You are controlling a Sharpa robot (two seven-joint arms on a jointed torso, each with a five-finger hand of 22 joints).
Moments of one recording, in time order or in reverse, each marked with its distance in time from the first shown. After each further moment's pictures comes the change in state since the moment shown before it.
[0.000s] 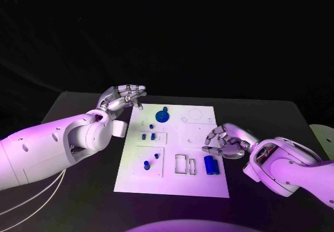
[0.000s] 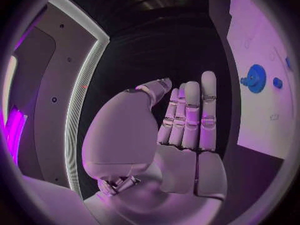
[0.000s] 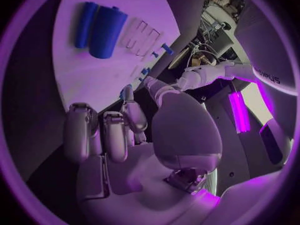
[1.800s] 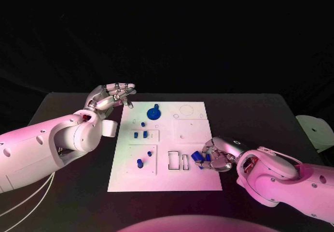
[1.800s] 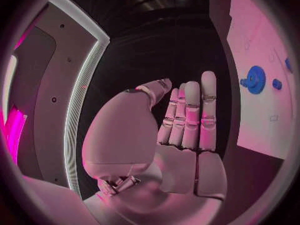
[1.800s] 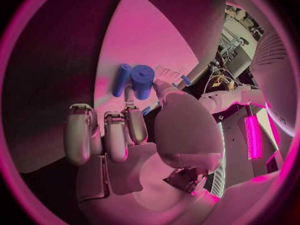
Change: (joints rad) left arm 0.000 -0.017 -0.002 0.012 -0.001 0.000 -0.005; left_hand -0.004 0.004 0.000 0.000 0.000 0.000 0.000 0.004 0.000 -0.004 0.004 0.004 0.000 0.000 0.000 0.000 -0.001 0.000 0.000 0.000 0.000 0.000; right arm -0.106 0.023 -0.011 0.039 -0.274 0.034 -0.298; right_hand -0.016 -0.006 -0.102 0.104 0.032 -0.015 -0.009 0.061 0.068 0.029 -0.006 0.112 0.097 -0.004 -0.003 0.009 -0.001 0.000 0.000 0.000 0.025 -0.001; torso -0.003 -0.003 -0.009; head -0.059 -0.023
